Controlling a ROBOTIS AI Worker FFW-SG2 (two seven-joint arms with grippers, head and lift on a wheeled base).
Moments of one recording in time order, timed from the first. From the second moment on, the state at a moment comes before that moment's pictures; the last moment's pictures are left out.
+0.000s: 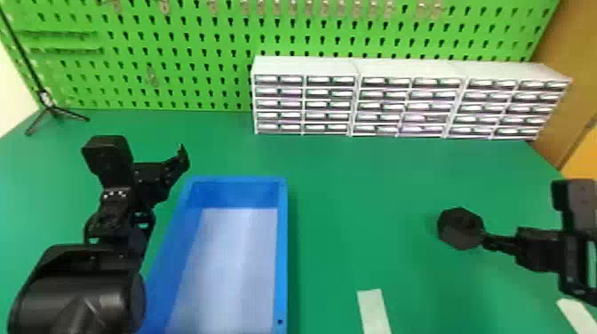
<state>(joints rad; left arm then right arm) -0.09 0.05 0.07 -1.65 0.04 0.12 0.02 -0.02 -0.30 -0.28 -1.80 0.02 0.90 0.50</state>
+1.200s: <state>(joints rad) -0.08 0.05 0.07 -1.65 0.03 0.13 0.02 -0.09 -0.50 -0.12 -1.80 0.12 1.11 0.68</state>
